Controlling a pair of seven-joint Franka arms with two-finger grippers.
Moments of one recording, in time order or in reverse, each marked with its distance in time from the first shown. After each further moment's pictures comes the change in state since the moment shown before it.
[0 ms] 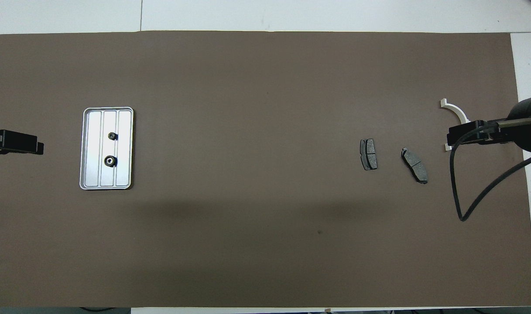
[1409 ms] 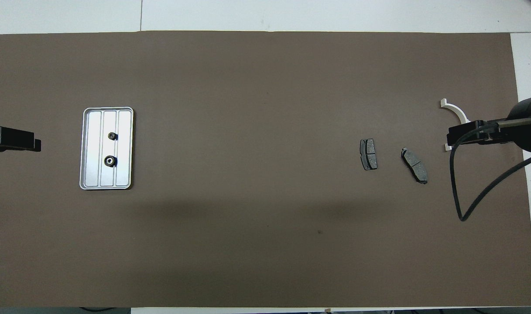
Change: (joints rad) left arm 0.001 -0.004 0.002 0.001 0.000 0.014 -0.033; right arm 0.000 0.000 0.000 0.000 0.000 0.000 0.000
